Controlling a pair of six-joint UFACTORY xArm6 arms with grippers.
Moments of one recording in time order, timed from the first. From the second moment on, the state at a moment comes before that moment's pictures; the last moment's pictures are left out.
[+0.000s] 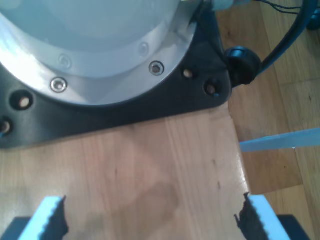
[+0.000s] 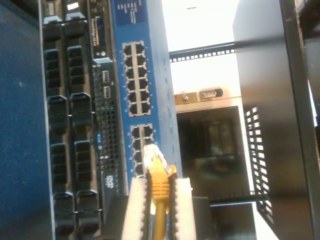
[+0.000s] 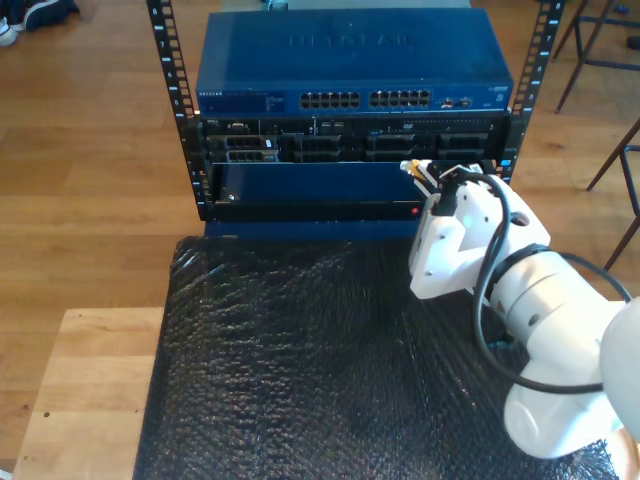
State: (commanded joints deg) left arm 78.7 -29.5 -6.3 8.0 62.1 -187.1; right arm 17.6 4.8 -26.0 -4.6 -66.3 -80.5
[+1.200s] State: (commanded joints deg) left arm 78.7 -29.5 -6.3 8.0 62.1 -187.1; right arm 16.3 23.2 -41.2 4.1 -75.0 -85.9
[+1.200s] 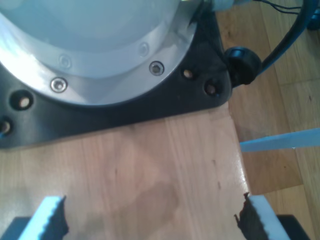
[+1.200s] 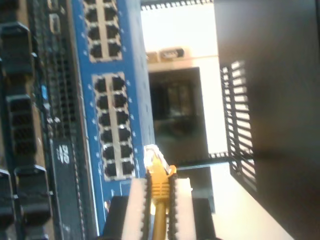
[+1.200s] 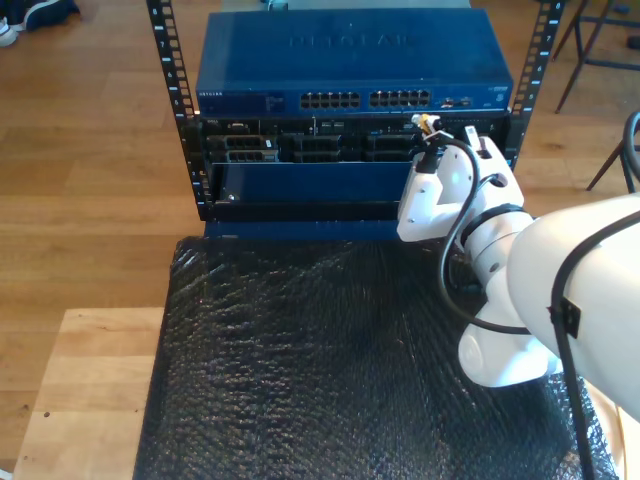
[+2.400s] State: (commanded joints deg) left arm 78.7 -29.5 -6.3 8.0 62.1 -187.1; right arm 19.8 33.7 -53.2 18.5 -81.3 -93.1
